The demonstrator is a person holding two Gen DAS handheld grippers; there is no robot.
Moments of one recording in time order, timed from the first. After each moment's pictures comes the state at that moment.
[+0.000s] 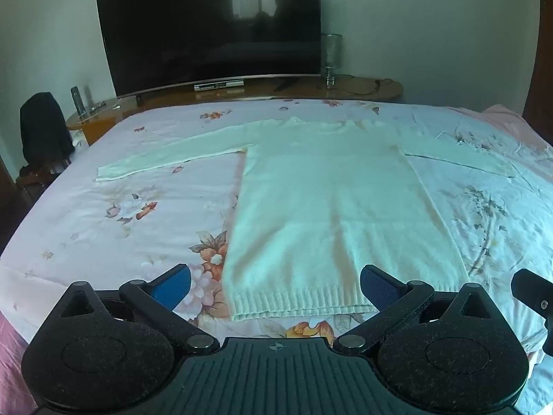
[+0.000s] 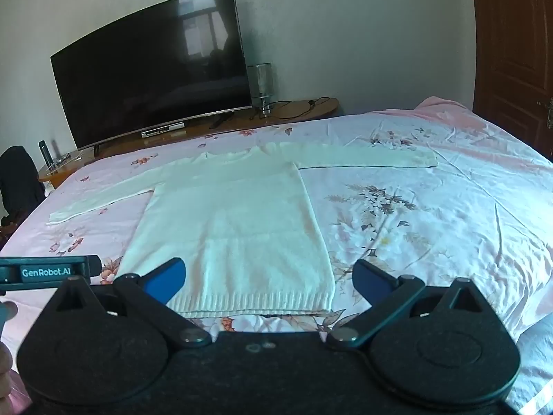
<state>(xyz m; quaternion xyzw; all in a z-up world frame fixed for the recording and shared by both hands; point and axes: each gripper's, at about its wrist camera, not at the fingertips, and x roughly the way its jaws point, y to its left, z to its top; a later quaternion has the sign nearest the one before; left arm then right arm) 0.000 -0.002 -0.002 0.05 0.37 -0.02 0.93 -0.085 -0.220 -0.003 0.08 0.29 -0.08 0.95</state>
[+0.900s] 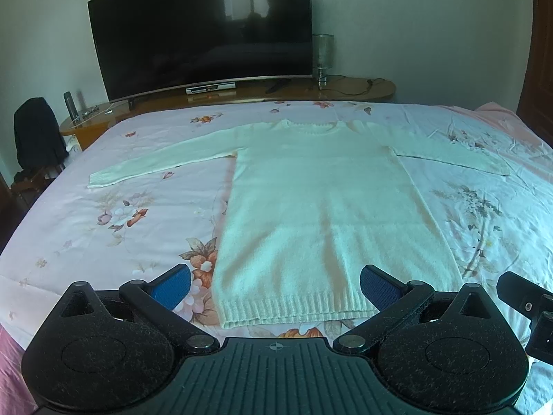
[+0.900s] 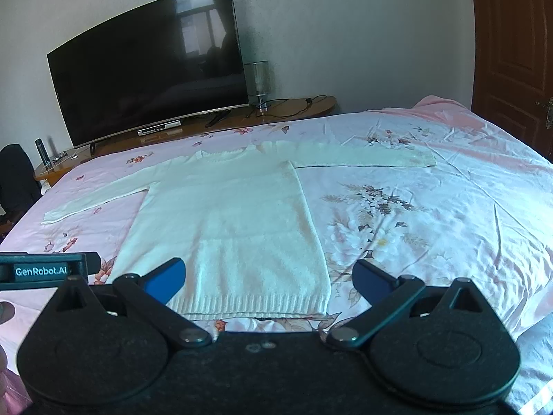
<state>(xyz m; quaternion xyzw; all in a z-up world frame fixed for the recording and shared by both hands) 0.003 -0.012 0.002 0.05 0.36 -0.03 0.93 -0.078 -0.226 -0.009 0.08 0.31 -0.08 0.94</state>
